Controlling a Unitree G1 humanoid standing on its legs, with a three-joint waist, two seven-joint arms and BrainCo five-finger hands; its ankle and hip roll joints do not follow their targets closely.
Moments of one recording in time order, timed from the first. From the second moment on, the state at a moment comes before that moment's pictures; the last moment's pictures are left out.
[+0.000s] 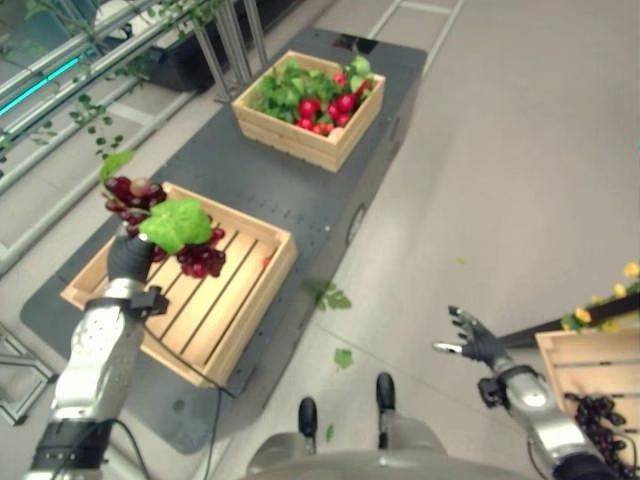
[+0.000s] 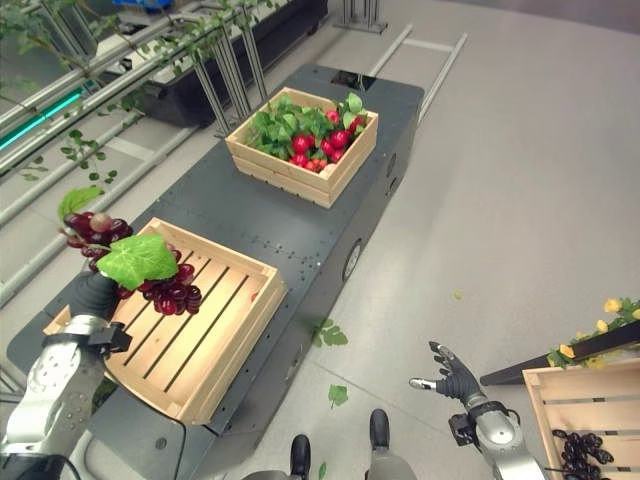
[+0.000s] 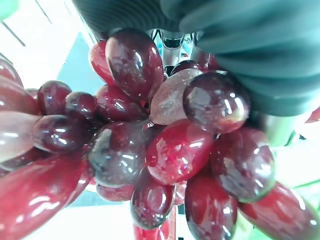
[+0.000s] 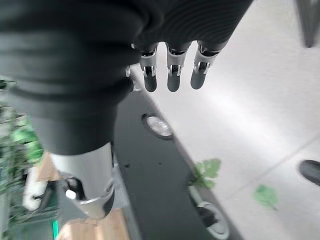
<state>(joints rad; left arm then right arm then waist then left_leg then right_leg) 0.04 0.63 0.10 -0.02 -0.70 -0.12 0.01 0.12 -0.51 0.13 0.31 0.13 -0.07 0.10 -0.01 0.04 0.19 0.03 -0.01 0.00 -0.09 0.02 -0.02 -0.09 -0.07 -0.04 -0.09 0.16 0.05</state>
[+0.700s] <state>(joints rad) -0.04 0.60 -0.10 -0.06 -0.70 -0.10 0.00 -0.19 -0.56 0.30 0.06 0.19 -0.03 0.13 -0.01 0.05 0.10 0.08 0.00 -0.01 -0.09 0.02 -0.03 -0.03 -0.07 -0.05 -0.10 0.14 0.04</state>
